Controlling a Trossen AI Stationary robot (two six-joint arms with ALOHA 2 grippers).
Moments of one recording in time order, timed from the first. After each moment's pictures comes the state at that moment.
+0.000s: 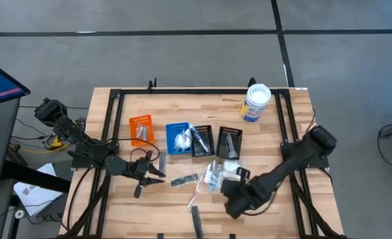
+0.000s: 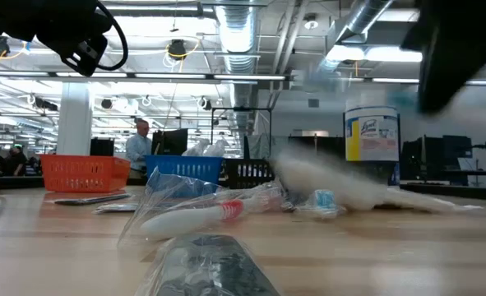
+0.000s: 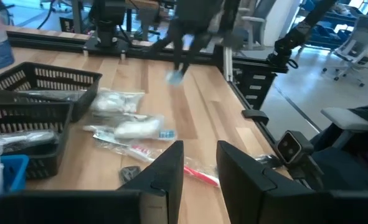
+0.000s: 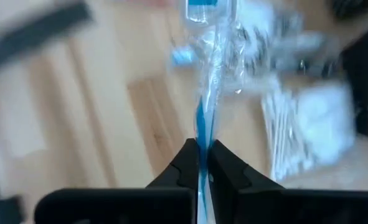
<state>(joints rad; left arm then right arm) -0.63 1.06 0.33 0.50 -0.44 -0.27 0.65 1.81 1.37 -0.92 0.35 0.91</state>
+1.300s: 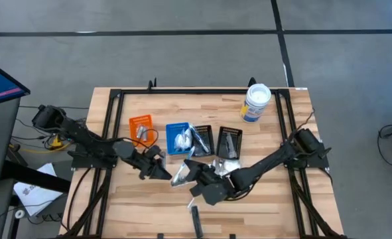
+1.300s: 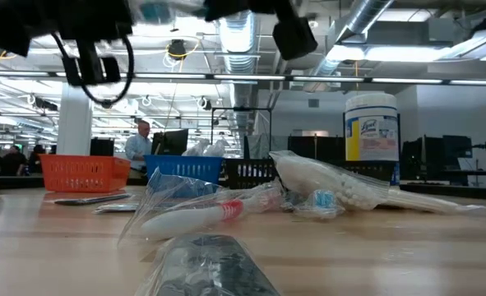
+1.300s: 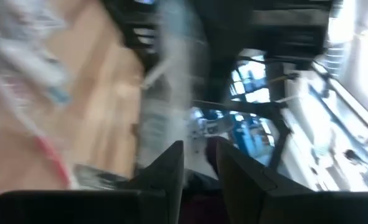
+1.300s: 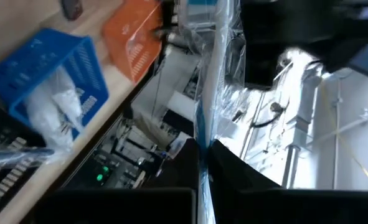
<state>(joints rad) -0.32 1.18 0.33 0.79 0.11 -1.15 0.50 1.97 1.41 0.12 1.12 -1.59</state>
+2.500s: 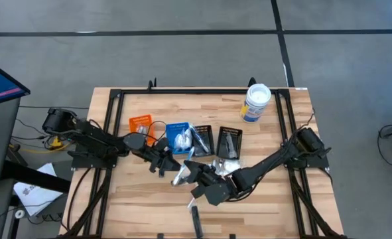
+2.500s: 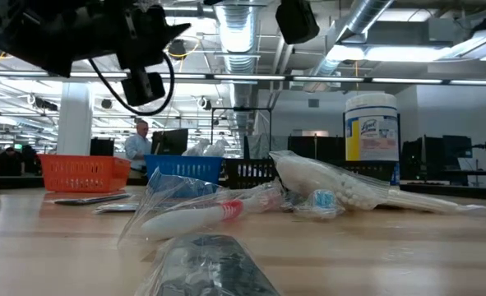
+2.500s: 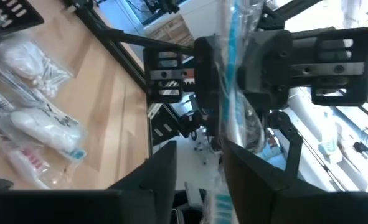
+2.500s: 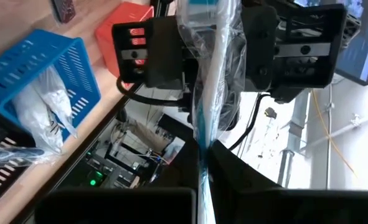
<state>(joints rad) -0.15 1.39 0.38 1.01 0.26 -1.03 0.50 1.94 1.41 0.13 1.11 -1.63</state>
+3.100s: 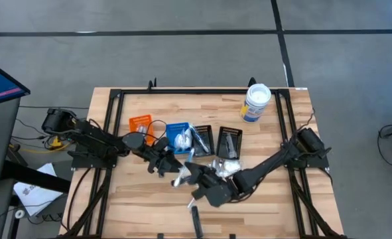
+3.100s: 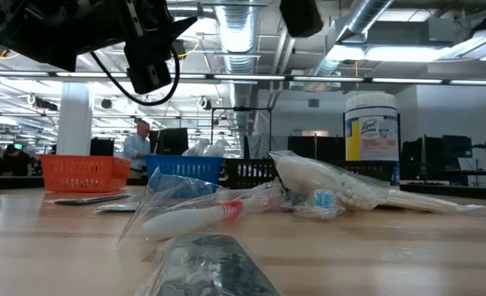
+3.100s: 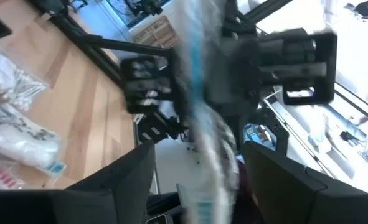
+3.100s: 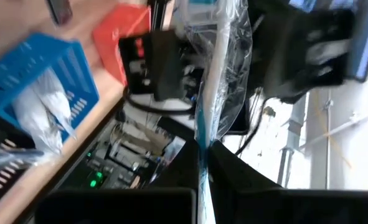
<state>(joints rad) -0.16 1.37 0.40 1.03 0.29 -1.00 0.50 1.94 1.41 0.14 1.12 -1.63</state>
